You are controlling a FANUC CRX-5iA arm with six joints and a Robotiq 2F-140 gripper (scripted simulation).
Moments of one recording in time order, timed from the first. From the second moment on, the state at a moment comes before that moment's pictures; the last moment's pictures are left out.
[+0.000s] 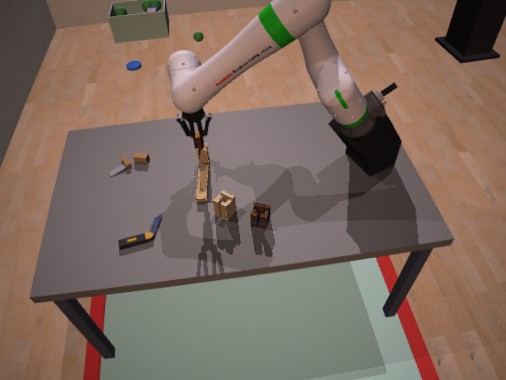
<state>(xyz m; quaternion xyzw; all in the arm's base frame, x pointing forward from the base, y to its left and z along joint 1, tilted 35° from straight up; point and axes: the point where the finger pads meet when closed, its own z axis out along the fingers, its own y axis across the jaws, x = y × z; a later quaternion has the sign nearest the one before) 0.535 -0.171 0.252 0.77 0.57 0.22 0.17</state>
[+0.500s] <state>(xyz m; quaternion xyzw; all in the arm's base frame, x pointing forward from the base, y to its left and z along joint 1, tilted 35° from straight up) 0.504 -0.177 0.297 0.77 0.57 0.22 0.17</state>
